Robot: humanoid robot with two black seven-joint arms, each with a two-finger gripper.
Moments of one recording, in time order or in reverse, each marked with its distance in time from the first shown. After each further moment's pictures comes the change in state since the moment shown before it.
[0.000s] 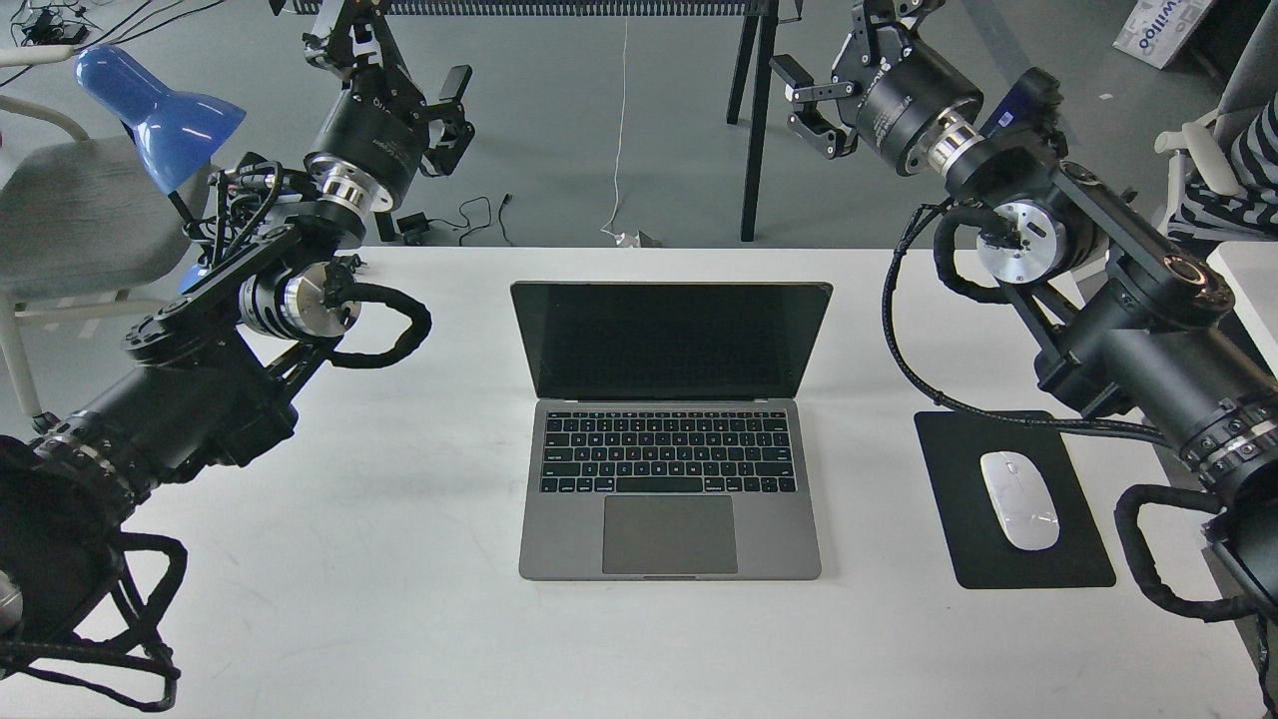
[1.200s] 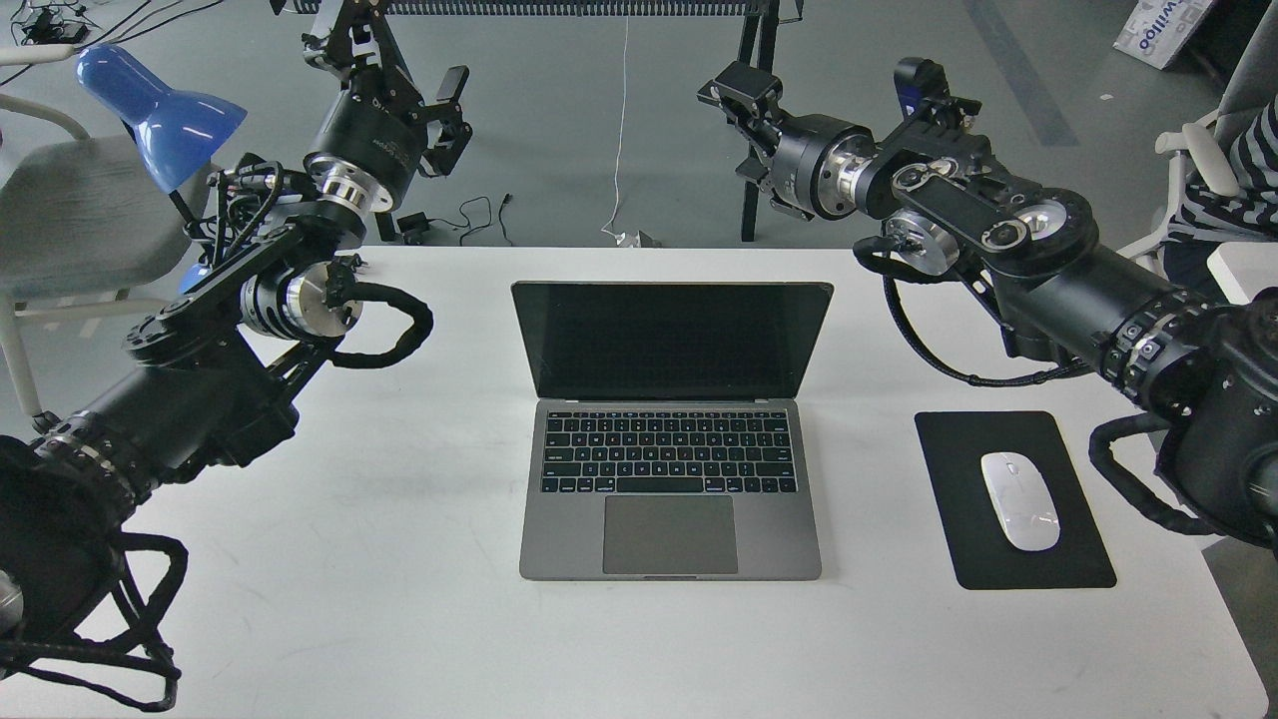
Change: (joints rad) left arm 0.000 -0.001 0.000 -0.002 0.001 0.020 0.000; right arm 0.303 0.148 -0.784 -0.350 -0.007 -0.072 -0.054
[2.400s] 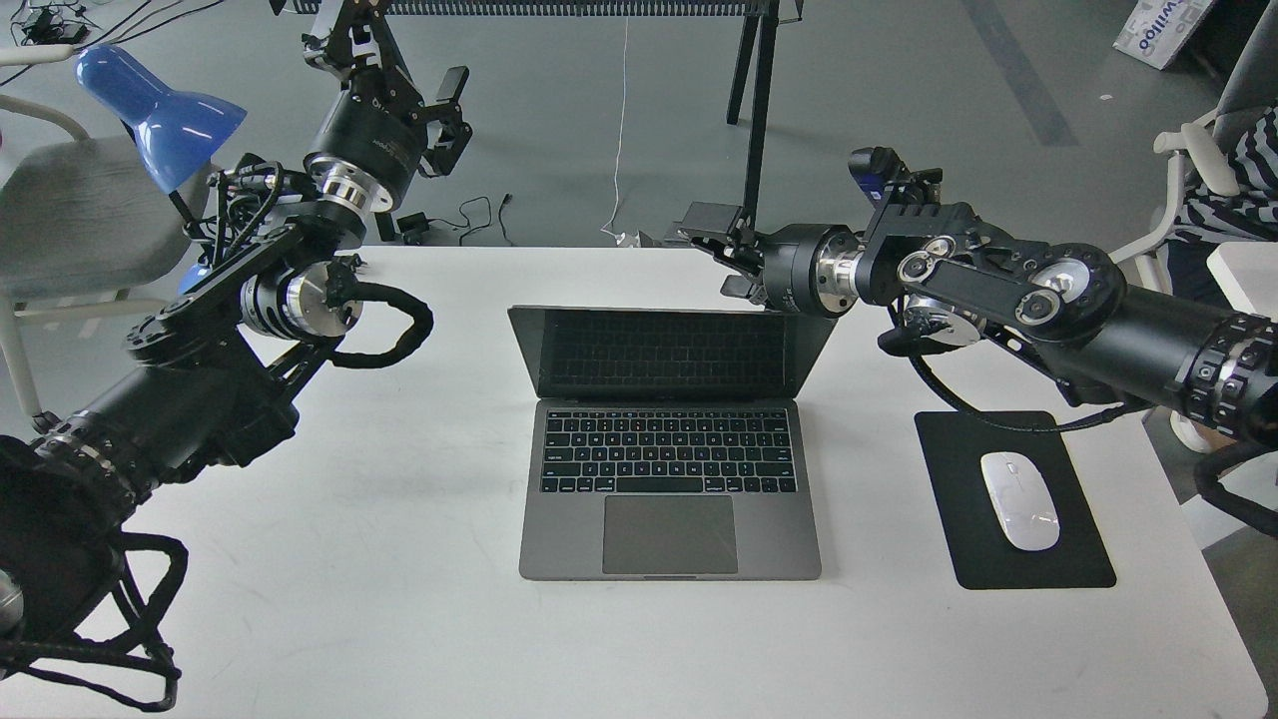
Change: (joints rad) left arm 0.000 0.000 0.000 0.001 0.000 0.000 0.000; right arm -0.012 -0.190 -0.217 0.406 -0.008 0.034 -0.002
